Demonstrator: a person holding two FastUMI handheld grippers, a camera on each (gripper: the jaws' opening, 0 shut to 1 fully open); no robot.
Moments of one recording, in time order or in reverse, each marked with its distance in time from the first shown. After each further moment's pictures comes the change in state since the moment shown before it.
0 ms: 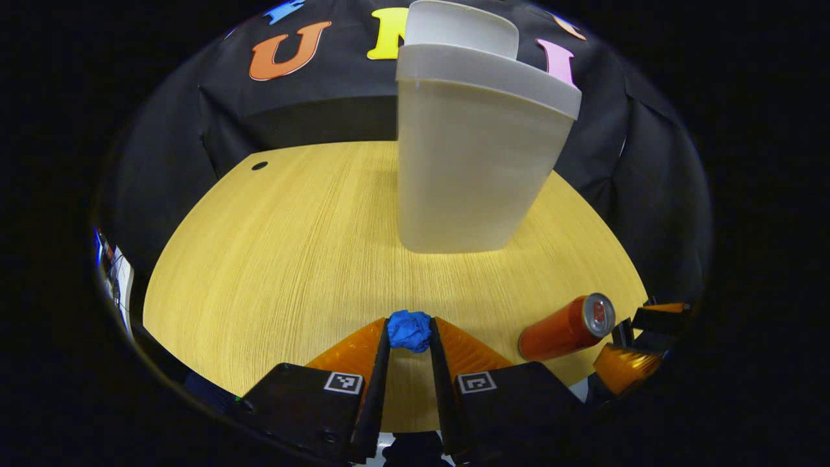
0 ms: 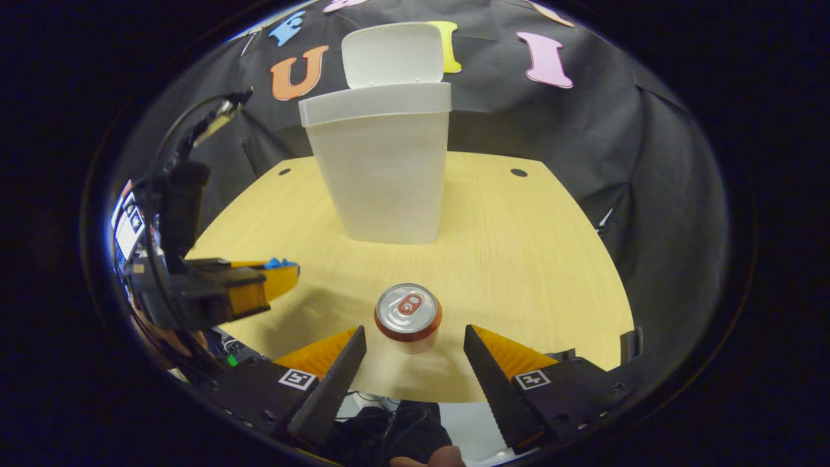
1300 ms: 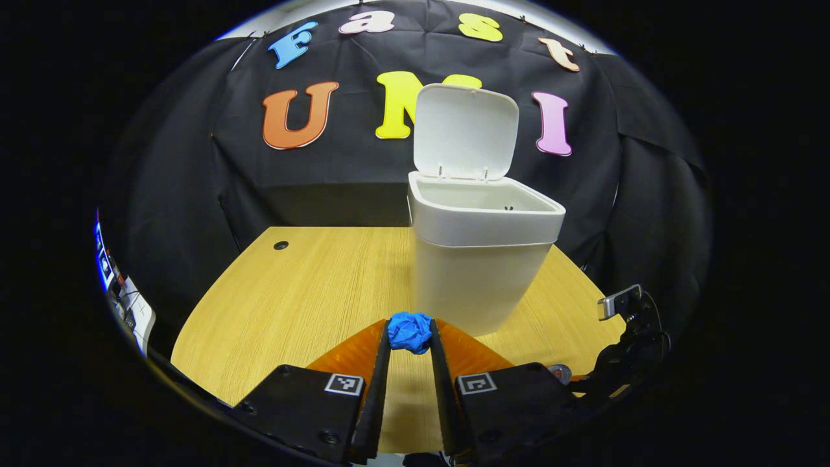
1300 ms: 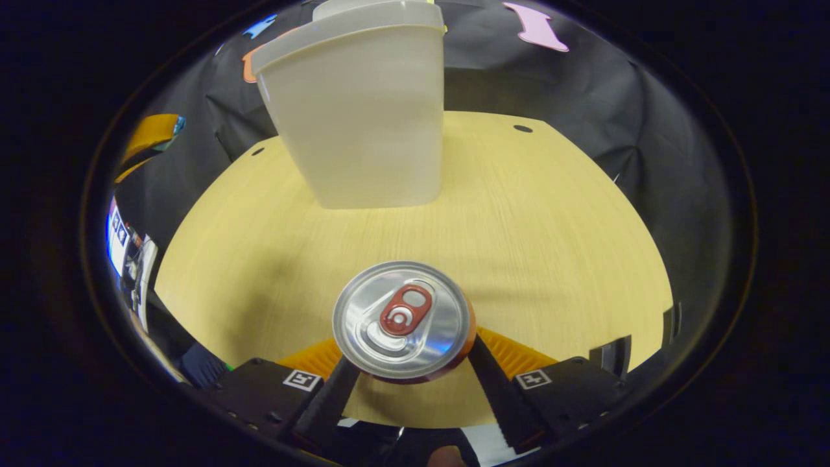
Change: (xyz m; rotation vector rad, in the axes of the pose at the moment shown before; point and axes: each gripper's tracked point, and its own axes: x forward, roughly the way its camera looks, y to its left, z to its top) left arm -0.061 0.019 0.152 0.029 -0.295 0.042; right arm 0.089 0.000 -0.029 0.070 0.124 -0.025
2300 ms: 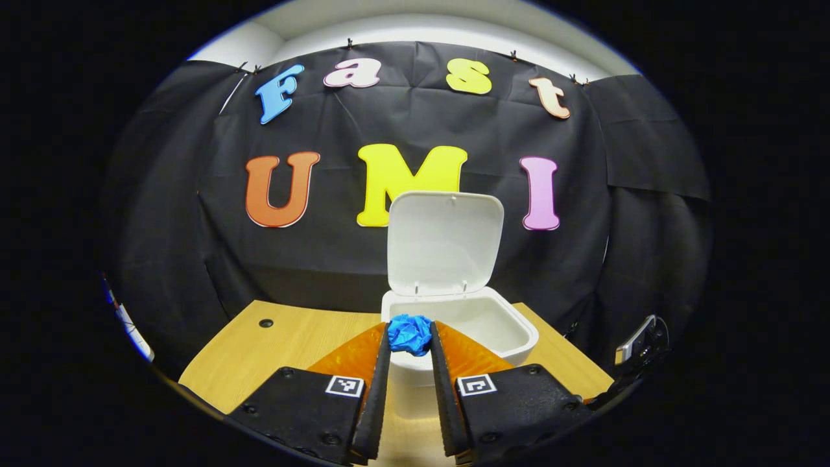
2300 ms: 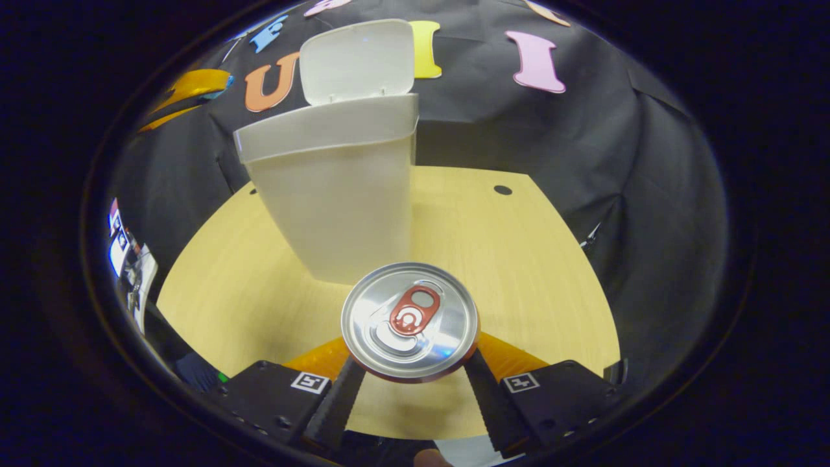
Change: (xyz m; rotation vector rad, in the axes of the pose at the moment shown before) left arm 0.012 -0.035 0.170 0.011 -0.316 -0.054; right arm -0.068 -0.038 0.111 -0.028 -0.176 -0.035
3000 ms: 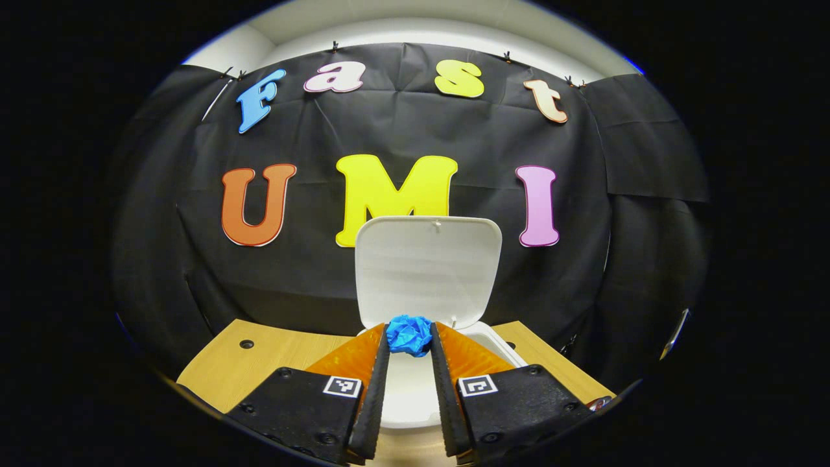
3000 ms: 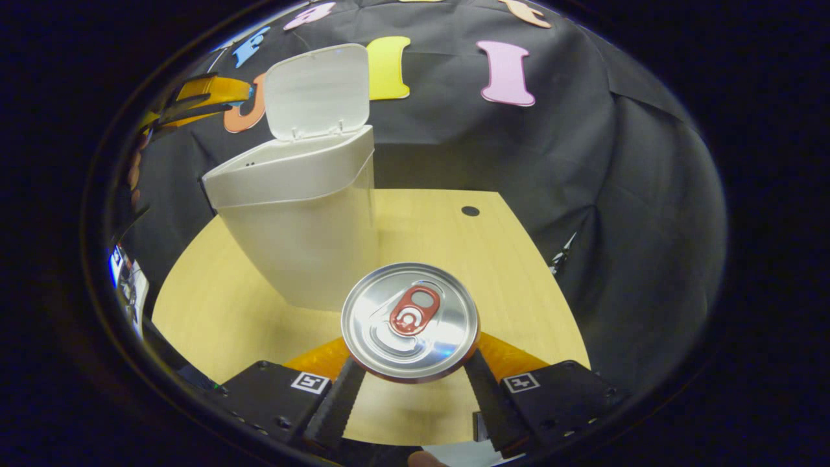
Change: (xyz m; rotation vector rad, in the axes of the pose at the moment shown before) left arm 0.063 -0.022 0.025 0.022 -0.043 -0.032; right arm -0.013 -0.047 0.028 0.032 -0.075 -0.094
